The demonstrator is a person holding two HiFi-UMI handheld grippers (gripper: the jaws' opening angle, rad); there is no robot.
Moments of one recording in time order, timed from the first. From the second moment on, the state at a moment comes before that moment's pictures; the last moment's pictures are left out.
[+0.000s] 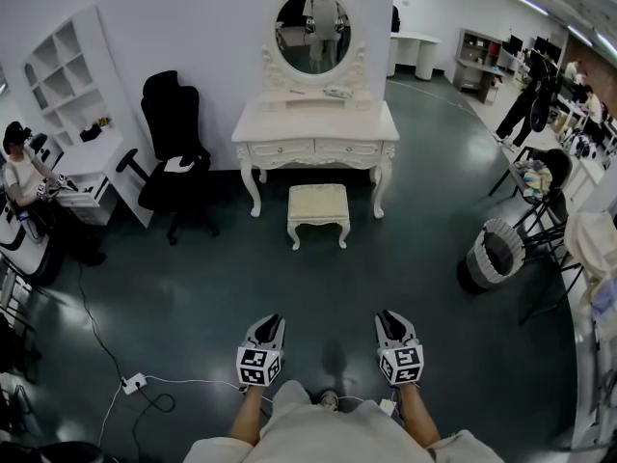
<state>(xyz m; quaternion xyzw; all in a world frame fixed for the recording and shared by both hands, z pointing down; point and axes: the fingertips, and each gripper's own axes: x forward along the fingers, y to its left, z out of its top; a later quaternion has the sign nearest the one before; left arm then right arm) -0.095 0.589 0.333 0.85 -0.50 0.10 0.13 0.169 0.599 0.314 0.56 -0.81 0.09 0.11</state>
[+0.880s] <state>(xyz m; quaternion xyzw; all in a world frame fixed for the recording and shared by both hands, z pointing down) -0.081 0.499 0.361 0.86 -0.48 0.10 0.16 0.163 0.514 0.345 0.54 -0.82 0.11 0.13</state>
